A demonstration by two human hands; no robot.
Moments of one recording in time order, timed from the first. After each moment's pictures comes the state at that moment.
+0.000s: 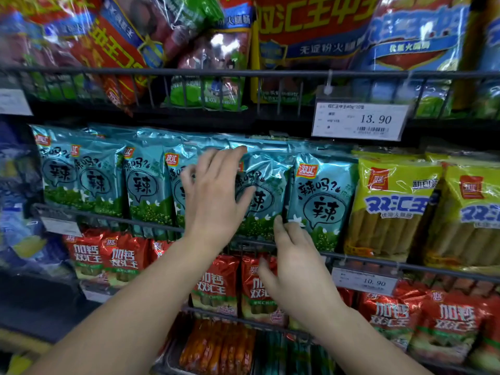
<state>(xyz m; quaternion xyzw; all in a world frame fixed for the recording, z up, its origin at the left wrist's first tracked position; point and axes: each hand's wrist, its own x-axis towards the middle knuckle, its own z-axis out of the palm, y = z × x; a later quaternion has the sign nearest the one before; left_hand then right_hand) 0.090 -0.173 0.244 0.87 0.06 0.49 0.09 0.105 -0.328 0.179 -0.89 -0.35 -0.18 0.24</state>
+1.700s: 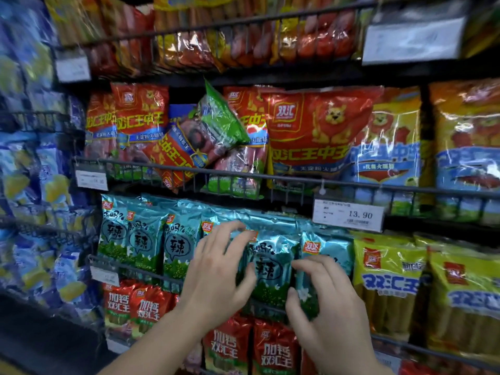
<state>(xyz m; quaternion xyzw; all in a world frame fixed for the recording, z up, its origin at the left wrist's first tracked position) 0.031 -0.169 0.269 0.88 -0.01 0.48 0.05 0.086 -0.359 0.253 -0.74 -0.40 -0.39 0.37</state>
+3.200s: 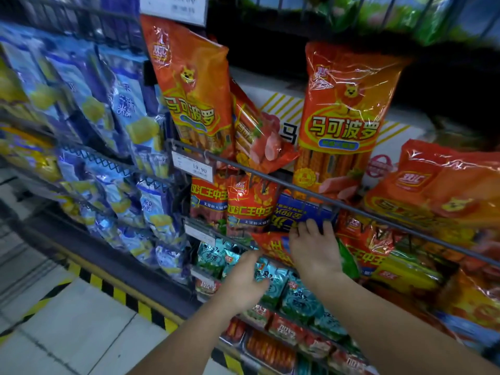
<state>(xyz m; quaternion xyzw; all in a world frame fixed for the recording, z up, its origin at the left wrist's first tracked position) -0.030 0.013 0.516 0.86 0.22 -0.03 0.46 0.078 -0.091 0.582 -0.89 -0.37 -0.05 -0.25</state>
